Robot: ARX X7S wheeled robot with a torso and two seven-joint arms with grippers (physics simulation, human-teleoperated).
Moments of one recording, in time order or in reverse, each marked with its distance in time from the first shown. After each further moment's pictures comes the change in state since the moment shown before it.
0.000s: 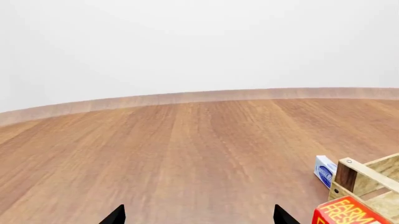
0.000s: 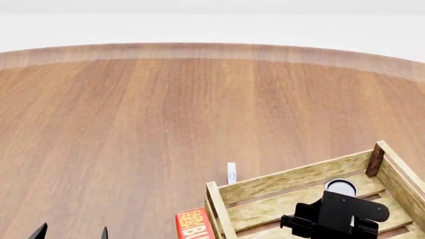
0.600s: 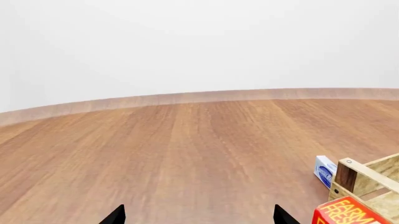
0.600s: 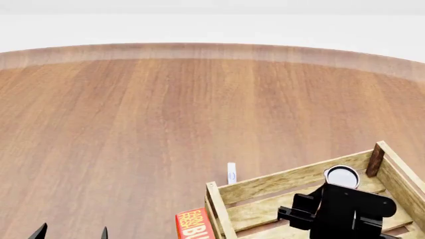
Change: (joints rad) left arm 0.003 0.008 -0.010 -0.002 0.008 0.002 0.010; right arm -0.224 0.066 -0.008 -0.683 0.037 0.368 0.092
